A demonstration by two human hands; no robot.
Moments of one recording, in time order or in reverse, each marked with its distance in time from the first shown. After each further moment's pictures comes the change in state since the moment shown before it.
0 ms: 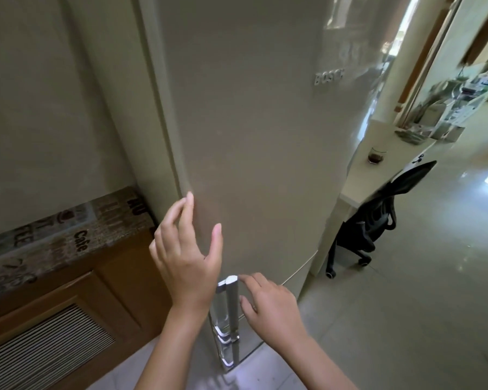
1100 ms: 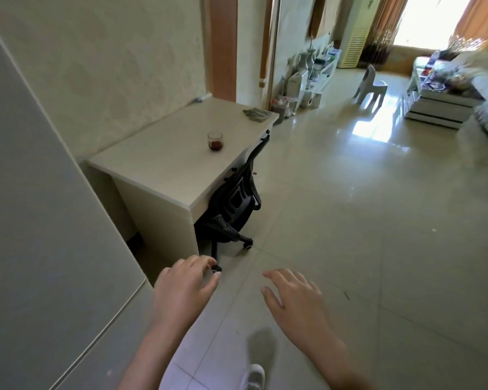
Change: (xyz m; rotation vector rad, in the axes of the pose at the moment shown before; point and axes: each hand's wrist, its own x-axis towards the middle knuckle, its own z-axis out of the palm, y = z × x) left_hand -0.165 0.369 0.271 -0.095 -1.032 0.310; right_hand -0.133 0.458 -0.201 -0.060 0.050 0.540
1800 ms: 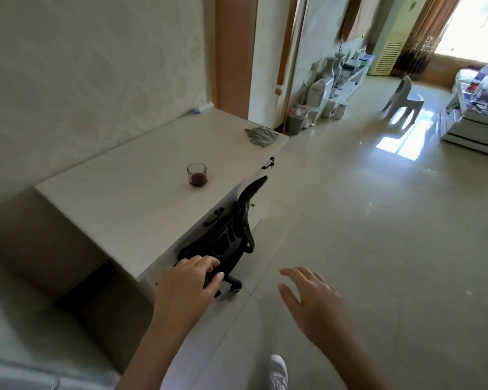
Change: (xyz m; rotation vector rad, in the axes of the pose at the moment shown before) left_hand 0.314 0.056 0.111 0.002 0.048 -0.061; right_hand 0.317 0.181 -0.032 0.033 -0.101 -0.008
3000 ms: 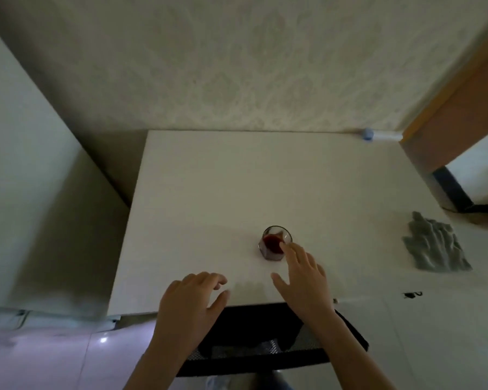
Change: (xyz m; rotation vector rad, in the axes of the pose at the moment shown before) left_hand 0.266 -0.078 0.089 0.021 0.183 -0.770; right_hand 0.518 -0.056 0.123 -0.187 -0.495 -0.753
